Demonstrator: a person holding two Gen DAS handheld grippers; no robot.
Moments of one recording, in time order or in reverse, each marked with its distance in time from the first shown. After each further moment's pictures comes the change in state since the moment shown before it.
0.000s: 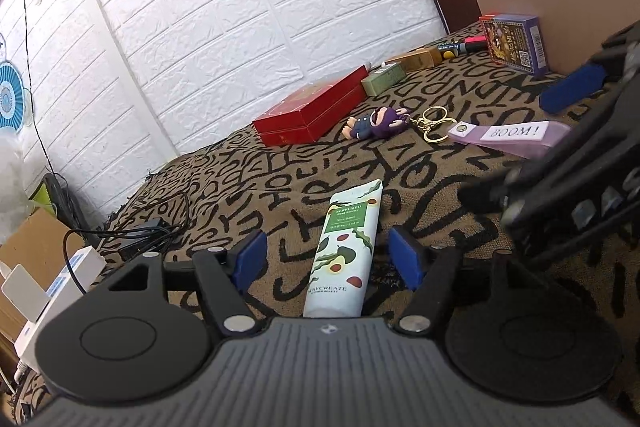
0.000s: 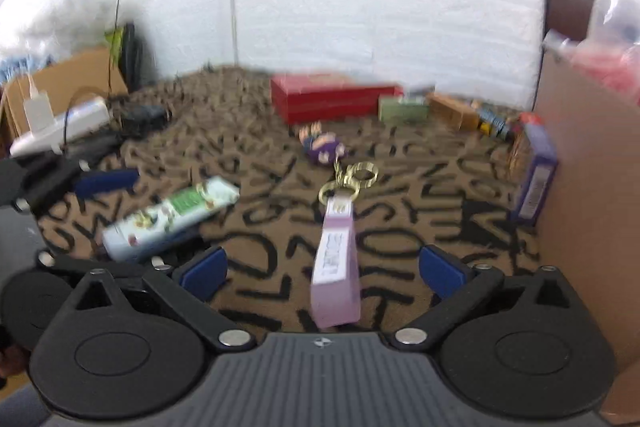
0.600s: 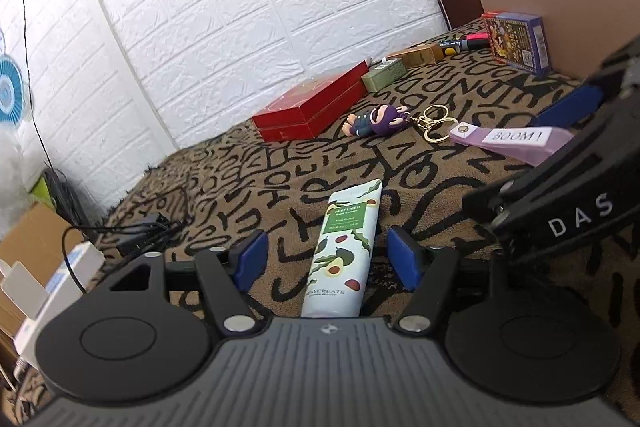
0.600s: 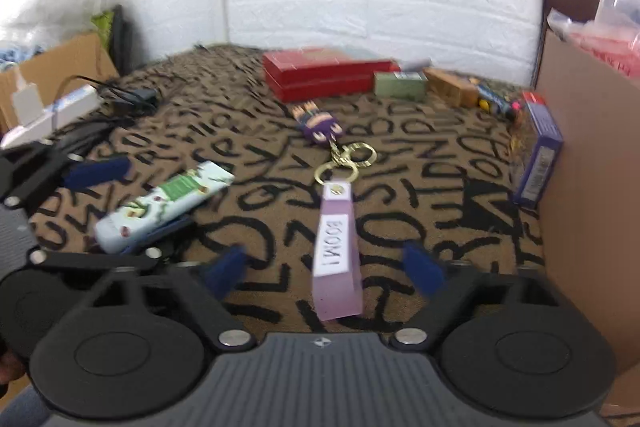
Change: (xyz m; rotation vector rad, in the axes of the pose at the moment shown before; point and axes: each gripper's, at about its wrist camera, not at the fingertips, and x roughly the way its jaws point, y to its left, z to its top) left arm 0.000 0.003 0.004 -0.032 0.032 -0.058; right arm -0.005 0.001 0.000 0.033 0.016 -0.009
